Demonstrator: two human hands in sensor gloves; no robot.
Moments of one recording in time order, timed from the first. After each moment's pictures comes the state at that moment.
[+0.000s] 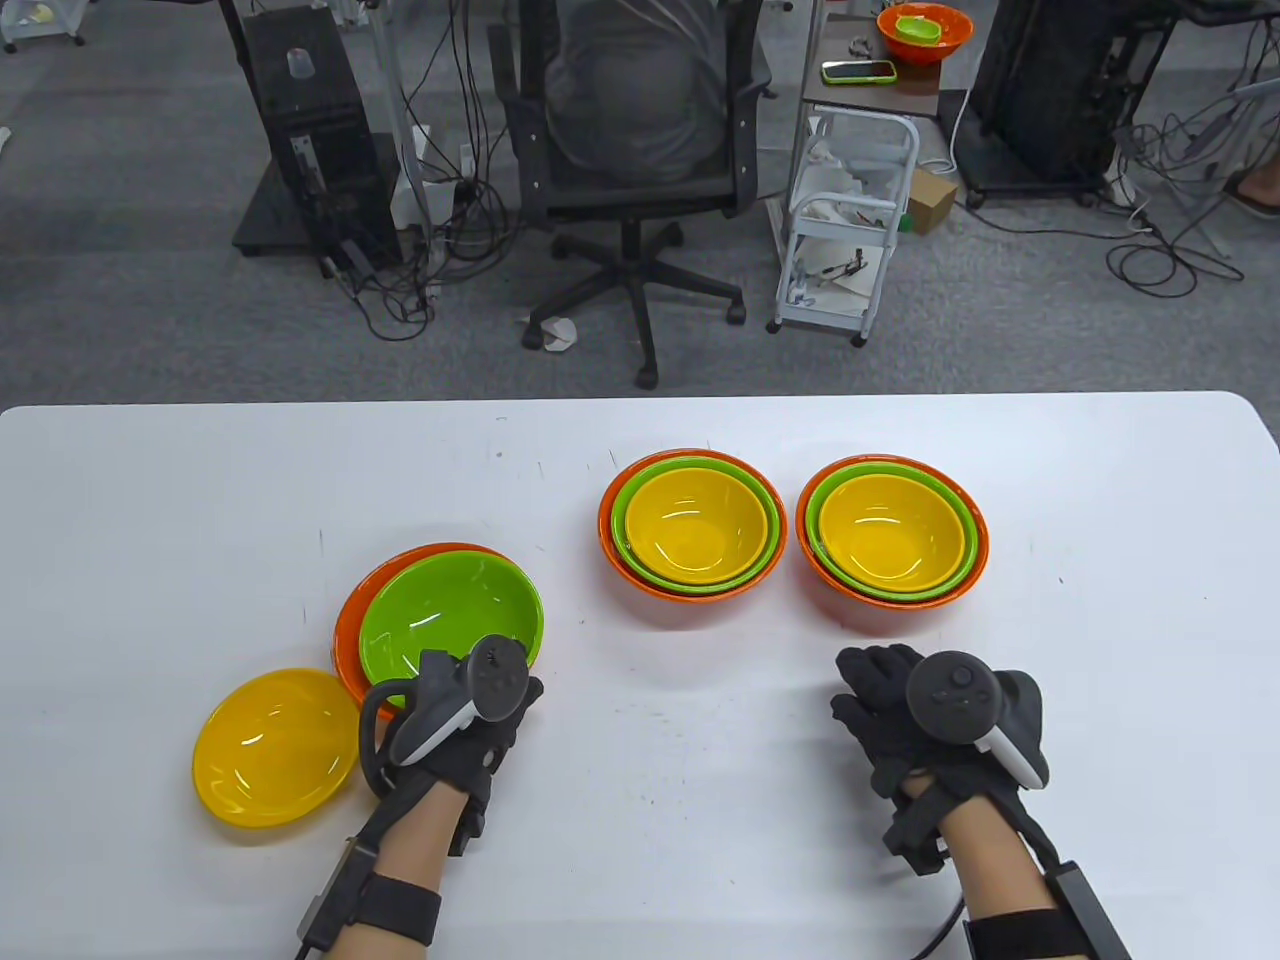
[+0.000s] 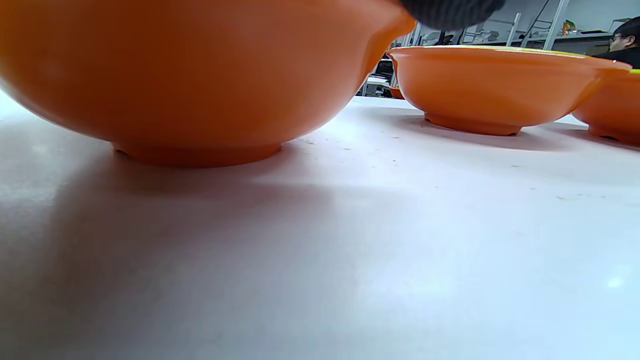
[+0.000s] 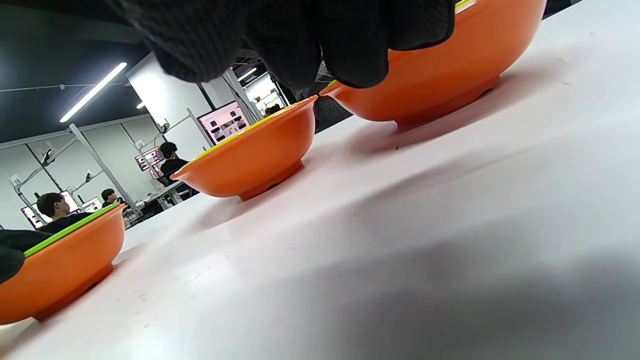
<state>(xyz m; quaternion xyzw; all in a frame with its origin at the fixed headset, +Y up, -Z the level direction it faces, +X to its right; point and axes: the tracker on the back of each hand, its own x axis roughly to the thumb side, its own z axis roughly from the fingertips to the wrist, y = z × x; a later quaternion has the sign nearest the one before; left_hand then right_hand) -0.194 -0.732 -0.347 -0.08 -0.03 0.05 1.00 0.222 -0.723 -0.326 0.10 0.01 0.96 0.28</state>
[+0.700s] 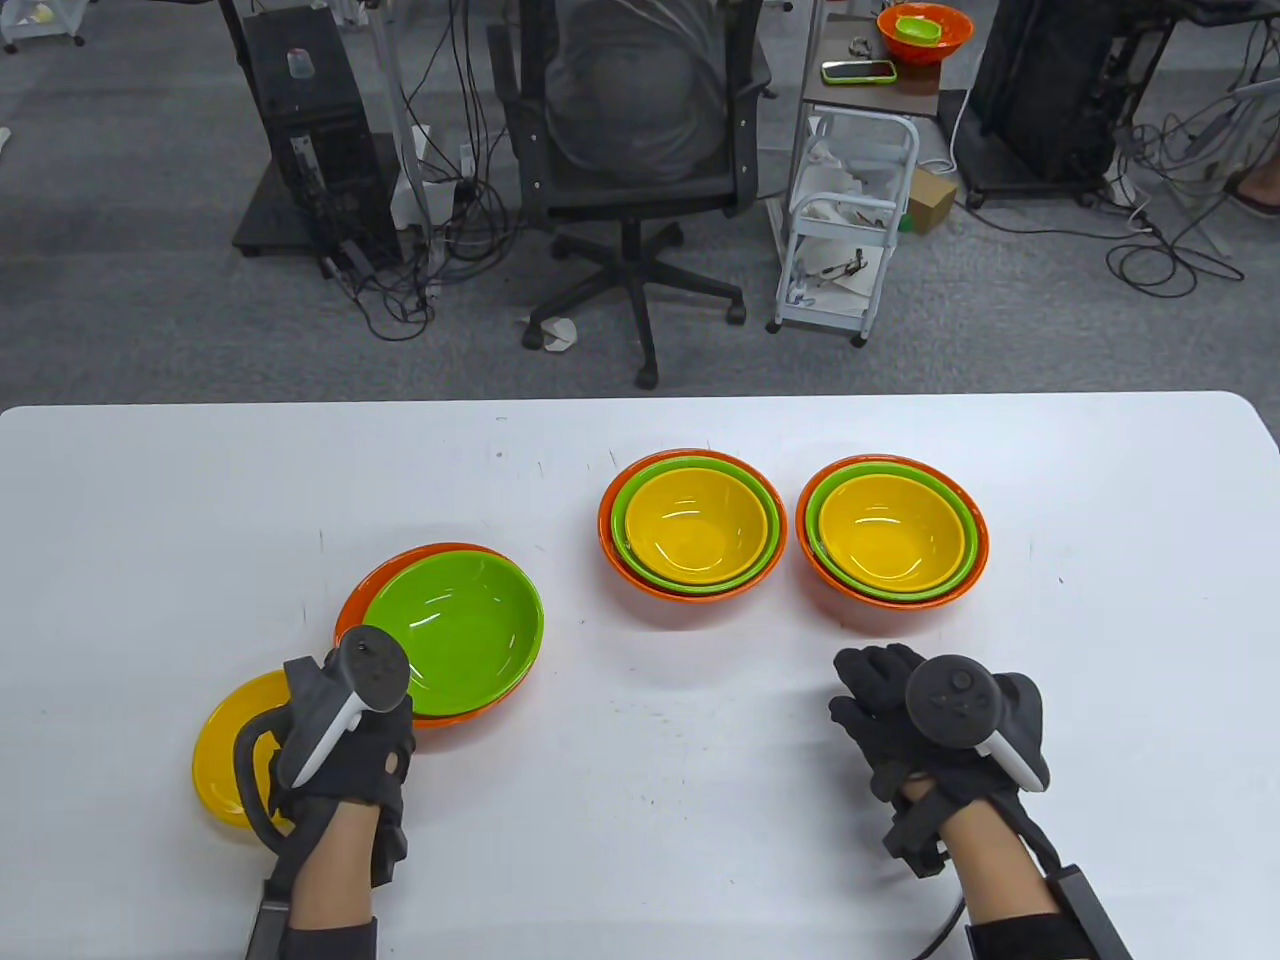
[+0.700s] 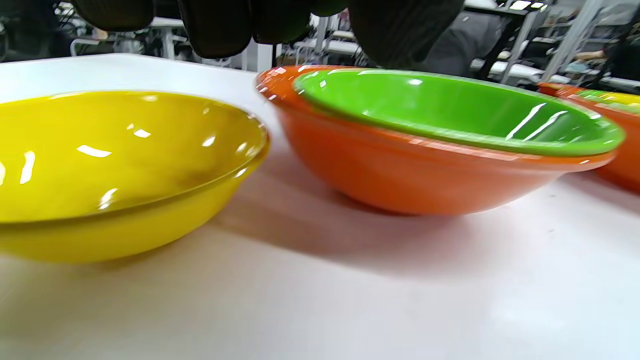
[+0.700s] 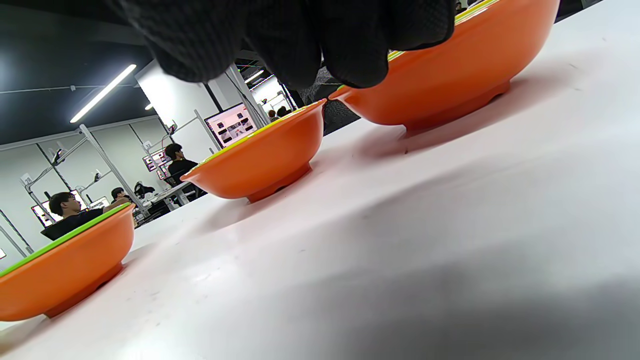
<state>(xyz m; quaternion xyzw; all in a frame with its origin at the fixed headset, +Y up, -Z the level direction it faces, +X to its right) -0.281 -0.692 -0.314 -0.14 0.16 0.08 0.97 0.220 -0.724 -0.325 0.11 0.00 0.96 0.28</state>
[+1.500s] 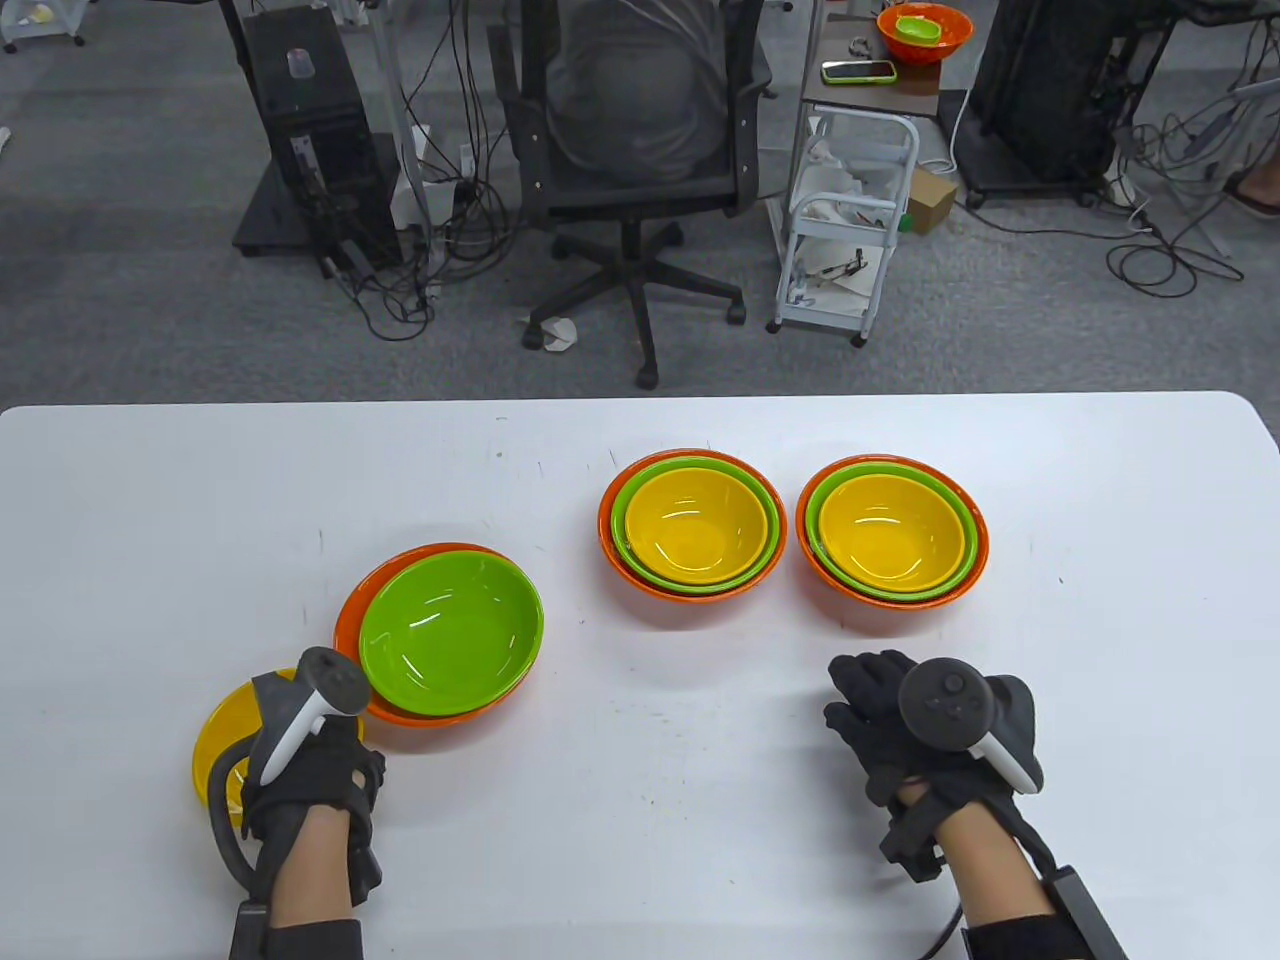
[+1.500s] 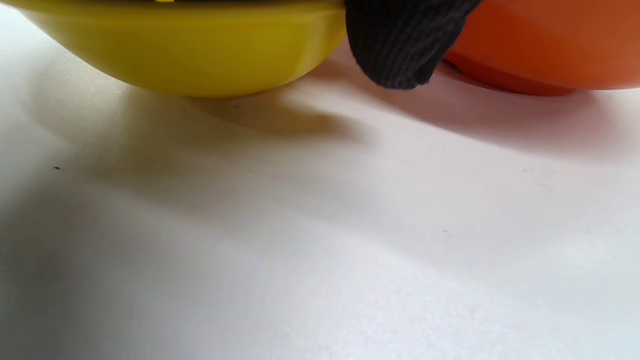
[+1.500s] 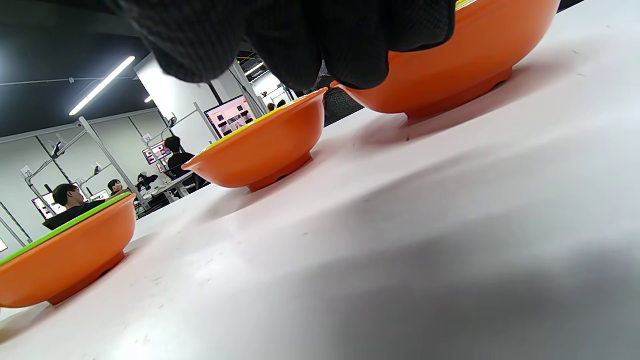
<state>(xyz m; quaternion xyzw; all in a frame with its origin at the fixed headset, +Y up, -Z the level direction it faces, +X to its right) -0.311 -0.740 -0.318 -0.28 0.22 0.10 0.93 0.218 -0.728 -0.325 0.11 0.01 0.96 0.27</state>
